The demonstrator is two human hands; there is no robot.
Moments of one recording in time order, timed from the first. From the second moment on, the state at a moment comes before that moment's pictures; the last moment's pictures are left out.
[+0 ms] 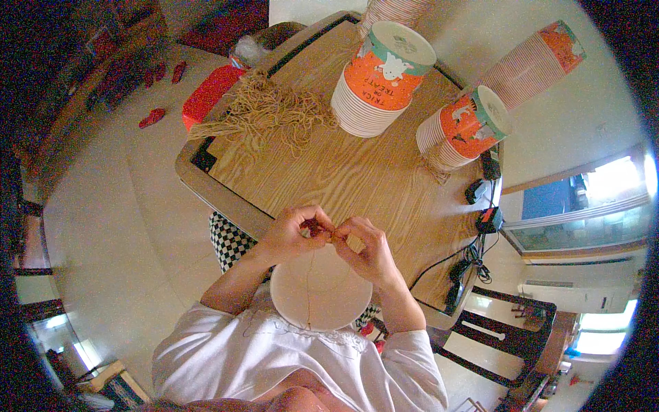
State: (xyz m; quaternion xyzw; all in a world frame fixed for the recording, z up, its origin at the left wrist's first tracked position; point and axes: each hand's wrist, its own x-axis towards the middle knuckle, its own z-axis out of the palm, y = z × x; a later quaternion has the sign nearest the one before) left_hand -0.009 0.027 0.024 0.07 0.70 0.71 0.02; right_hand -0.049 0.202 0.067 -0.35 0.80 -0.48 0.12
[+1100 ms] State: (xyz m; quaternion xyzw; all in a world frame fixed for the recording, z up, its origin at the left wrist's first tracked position) left_hand -0.008 0.026 0.026 0.08 0.70 0.71 0.03; right_hand -0.046 0.202 0.065 -0.28 0.82 -0.48 0.14
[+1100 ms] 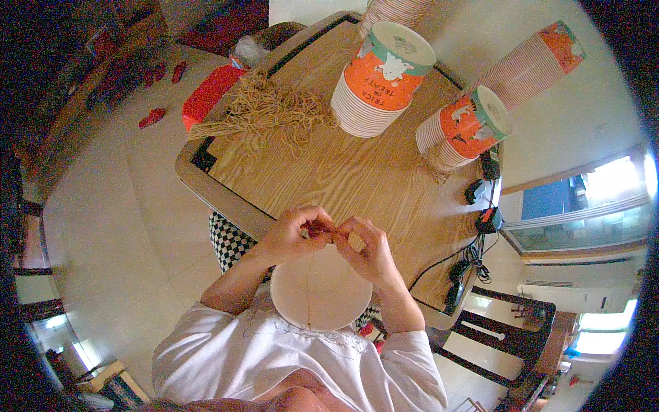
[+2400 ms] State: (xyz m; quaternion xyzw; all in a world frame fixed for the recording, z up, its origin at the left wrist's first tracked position) left_hand -0.012 0.022 0.028 0.04 0.72 0.69 -0.01; right_hand -0.046 0.202 0.064 -0.26 0.80 -0.52 0.15
